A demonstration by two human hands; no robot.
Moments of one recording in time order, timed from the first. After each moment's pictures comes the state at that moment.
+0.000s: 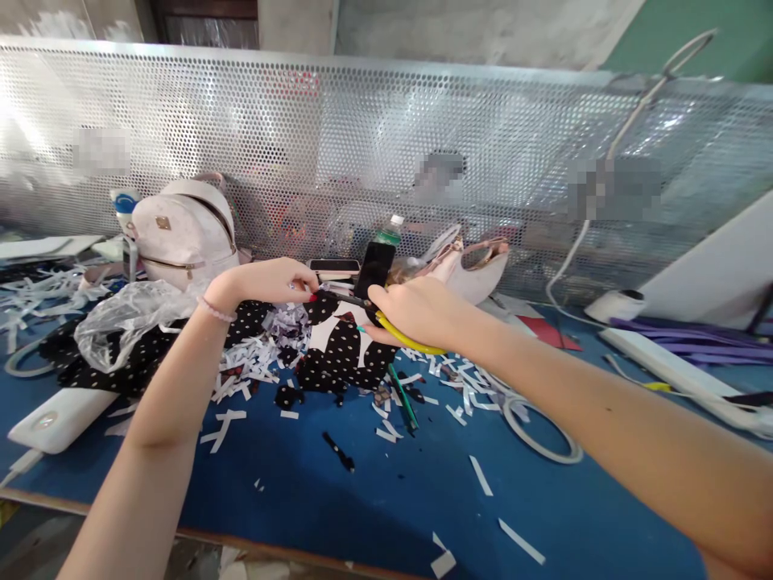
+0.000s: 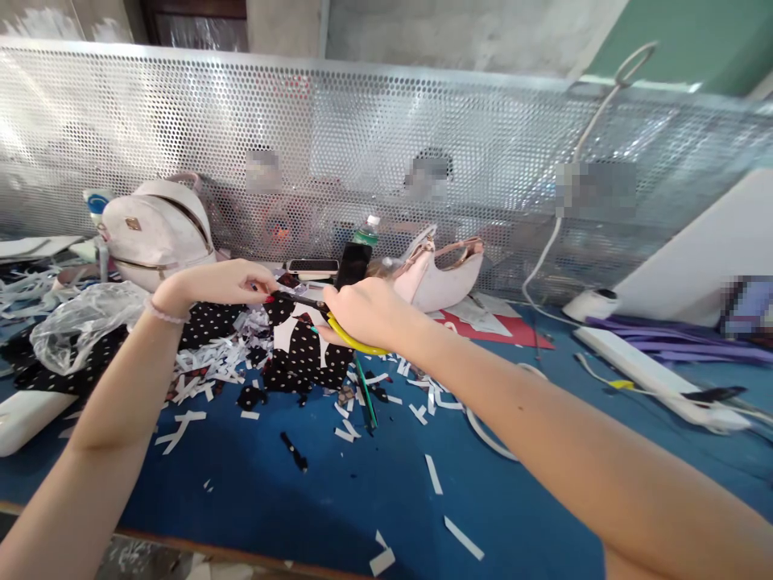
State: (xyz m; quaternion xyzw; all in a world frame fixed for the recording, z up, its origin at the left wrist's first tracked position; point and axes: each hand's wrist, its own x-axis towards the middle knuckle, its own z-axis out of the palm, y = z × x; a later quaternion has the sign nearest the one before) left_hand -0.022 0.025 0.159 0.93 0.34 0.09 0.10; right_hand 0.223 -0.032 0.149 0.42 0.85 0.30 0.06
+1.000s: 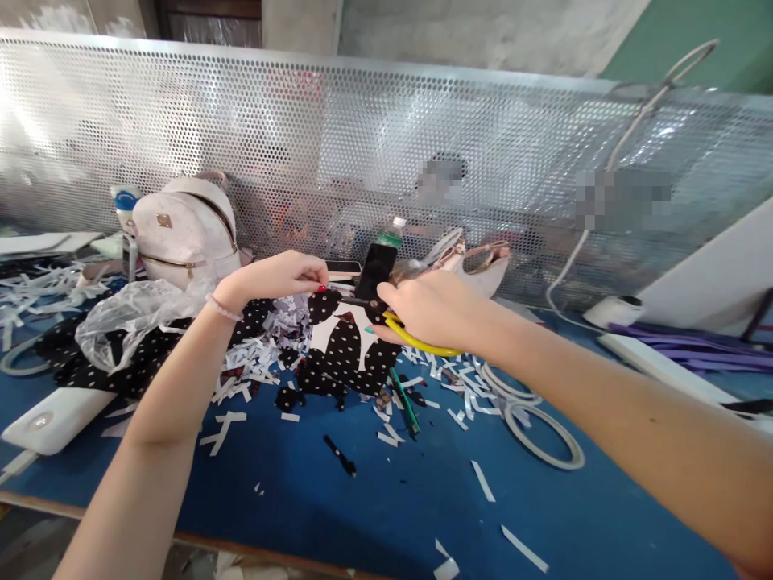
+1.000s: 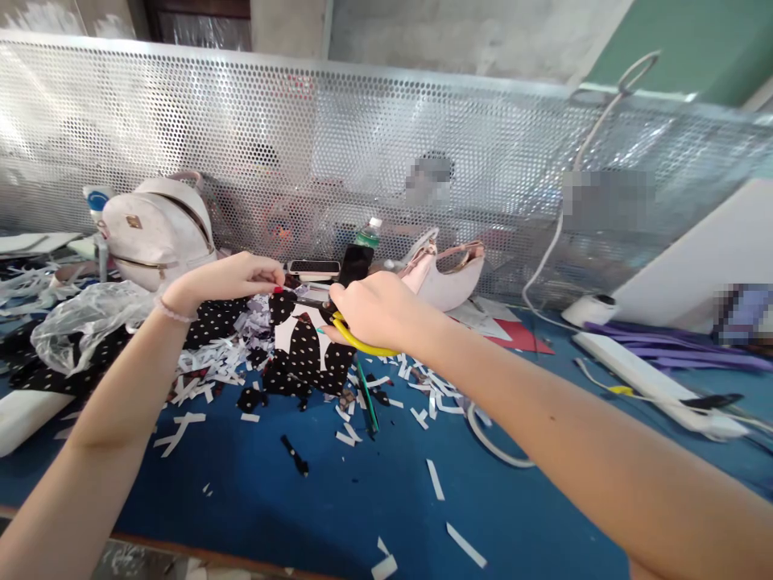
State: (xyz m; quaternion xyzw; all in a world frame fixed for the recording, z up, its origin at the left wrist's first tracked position) left_hand -0.022 0.035 0.152 0.93 0.30 0.17 0.09; right_hand 0.220 -0.038 0.165 0.44 0.84 0.30 0.12
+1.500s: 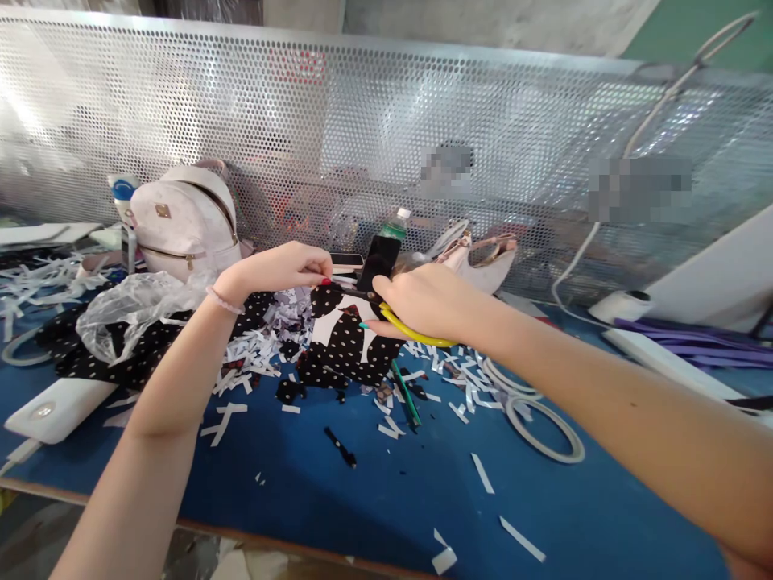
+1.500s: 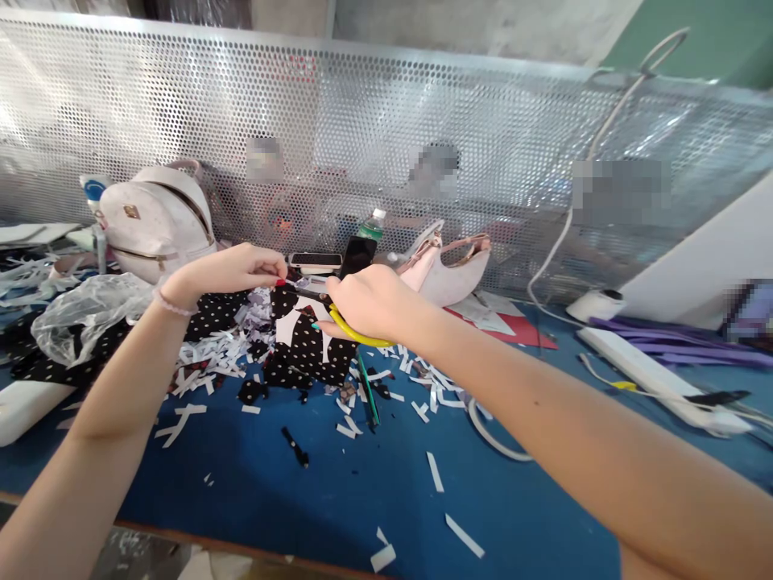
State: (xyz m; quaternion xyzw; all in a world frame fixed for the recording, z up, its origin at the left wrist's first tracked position) left_hand -0.017 0.031 0.155 0.93 0.30 0.17 0.10; right_hand 0.210 -0.033 0.164 0.43 0.84 0.29 0.13
